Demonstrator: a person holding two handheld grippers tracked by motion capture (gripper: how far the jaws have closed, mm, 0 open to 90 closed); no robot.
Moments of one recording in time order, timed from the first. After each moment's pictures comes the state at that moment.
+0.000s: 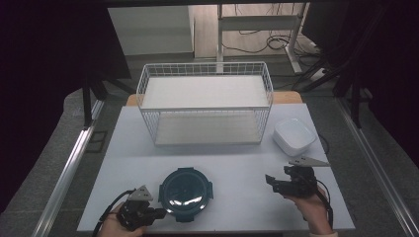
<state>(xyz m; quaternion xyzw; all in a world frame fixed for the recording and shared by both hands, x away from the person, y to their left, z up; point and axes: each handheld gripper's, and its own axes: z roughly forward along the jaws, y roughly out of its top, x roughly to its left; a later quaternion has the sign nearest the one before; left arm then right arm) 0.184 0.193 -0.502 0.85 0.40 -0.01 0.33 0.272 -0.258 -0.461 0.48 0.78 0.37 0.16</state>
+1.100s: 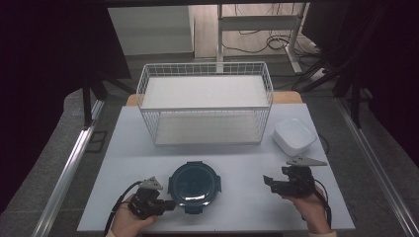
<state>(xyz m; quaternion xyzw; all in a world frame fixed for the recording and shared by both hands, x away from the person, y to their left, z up) 0.213 0.172 -0.502 0.84 0.42 -0.03 0.35 0.274 -0.254 -0.463 0.48 0.78 0.37 0.15</state>
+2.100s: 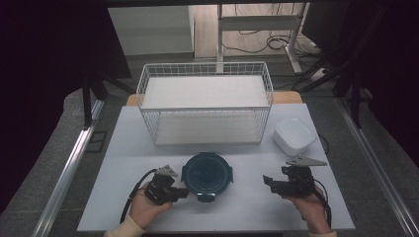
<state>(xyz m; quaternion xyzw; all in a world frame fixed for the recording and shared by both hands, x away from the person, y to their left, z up) 0.247 0.141 -0.498 0.84 0.42 -0.02 0.35 0.274 -0.253 -0.462 0.47 0.79 0.37 0.15</state>
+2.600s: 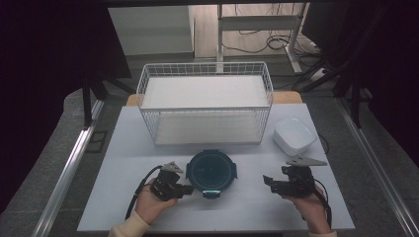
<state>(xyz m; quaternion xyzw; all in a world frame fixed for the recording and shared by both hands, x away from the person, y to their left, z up) 0.259 0.130 -0.497 0.84 0.41 -0.03 0.35 0.274 -0.254 -0.462 0.47 0.79 0.37 0.15</state>
